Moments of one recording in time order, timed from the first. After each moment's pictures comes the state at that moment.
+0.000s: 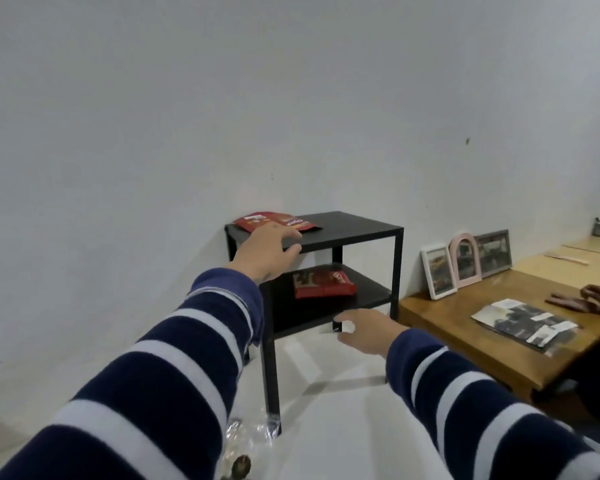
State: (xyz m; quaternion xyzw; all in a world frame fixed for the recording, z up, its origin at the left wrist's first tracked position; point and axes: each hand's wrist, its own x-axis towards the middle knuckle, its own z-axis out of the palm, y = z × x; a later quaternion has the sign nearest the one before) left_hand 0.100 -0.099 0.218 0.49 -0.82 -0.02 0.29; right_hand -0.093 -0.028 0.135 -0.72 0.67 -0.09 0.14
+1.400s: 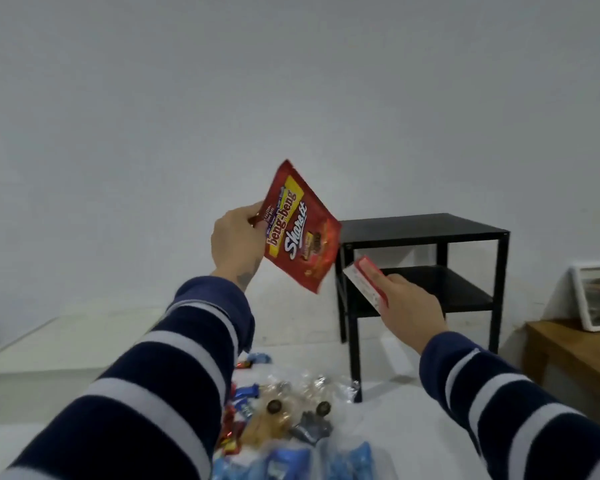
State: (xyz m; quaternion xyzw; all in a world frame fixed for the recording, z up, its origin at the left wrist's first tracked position) left_hand 0.167 0.104 0.251 0.64 -0.51 0.06 0.56; right_hand -0.066 0.026 0.144 -0.82 0.49 -0.28 -0.08
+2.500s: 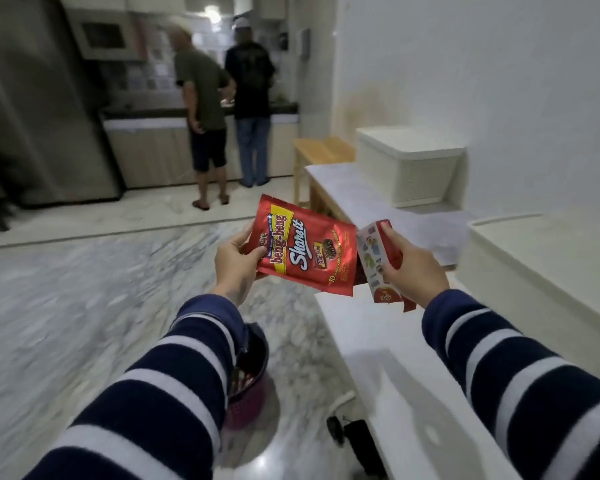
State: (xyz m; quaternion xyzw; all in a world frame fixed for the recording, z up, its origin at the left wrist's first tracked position) left_hand 0.580 0.627 0.045 0.67 0.09 0.12 0.73; right_hand 0.580 0.357 0.053 -0.95 -0.01 -0.11 0.29
